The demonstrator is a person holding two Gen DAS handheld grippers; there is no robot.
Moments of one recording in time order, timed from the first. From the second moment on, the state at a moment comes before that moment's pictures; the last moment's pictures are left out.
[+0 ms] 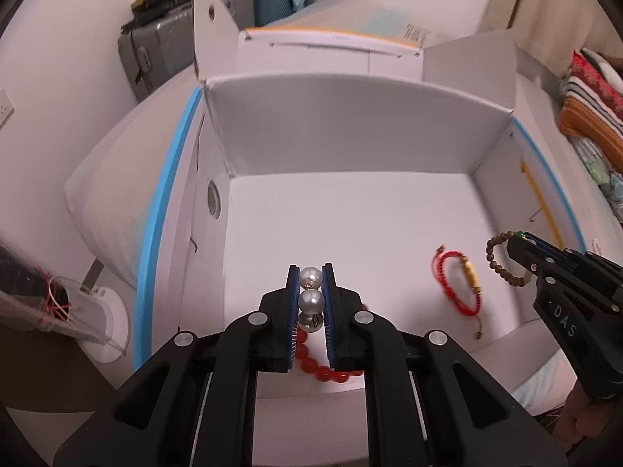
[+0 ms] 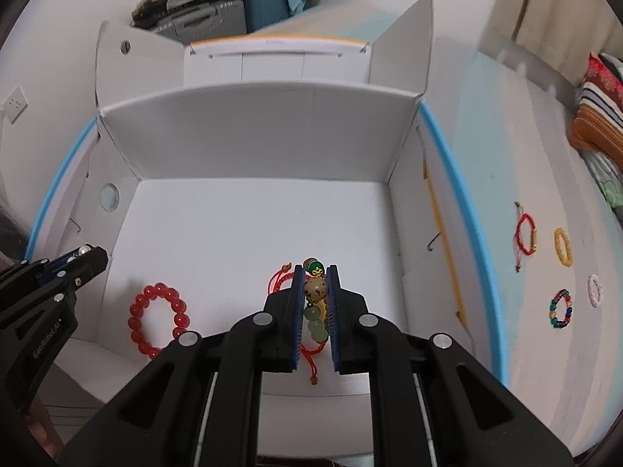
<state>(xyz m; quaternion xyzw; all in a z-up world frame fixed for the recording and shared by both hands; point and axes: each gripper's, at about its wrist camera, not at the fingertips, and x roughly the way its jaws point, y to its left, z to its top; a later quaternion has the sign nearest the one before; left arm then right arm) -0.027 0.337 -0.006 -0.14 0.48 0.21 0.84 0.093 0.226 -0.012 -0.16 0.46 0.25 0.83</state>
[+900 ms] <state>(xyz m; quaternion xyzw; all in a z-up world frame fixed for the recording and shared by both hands) -0.033 0.327 0.019 -0.14 0.45 0.23 0.85 0.077 0.203 0.017 -0.14 0.44 0.24 0.85</state>
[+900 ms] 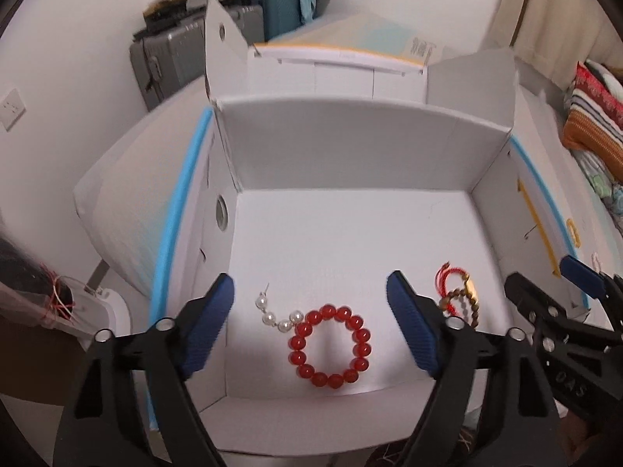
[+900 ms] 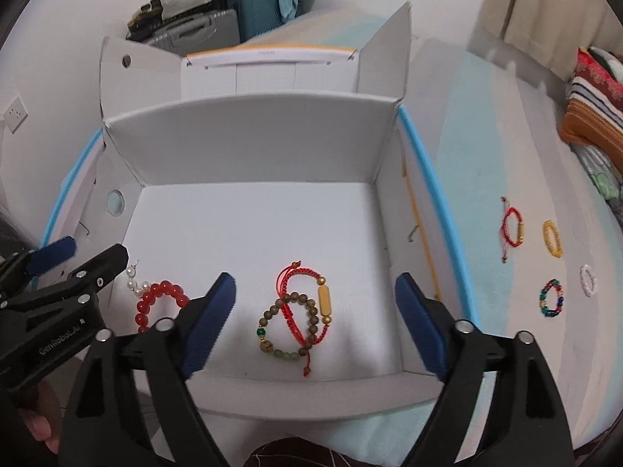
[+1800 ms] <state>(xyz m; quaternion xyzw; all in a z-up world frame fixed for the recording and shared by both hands) 0.000 0.161 0.077 -0.11 0.38 0.13 0.91 0.086 -0.030 0.080 -0.05 0.36 0.12 0.92</state>
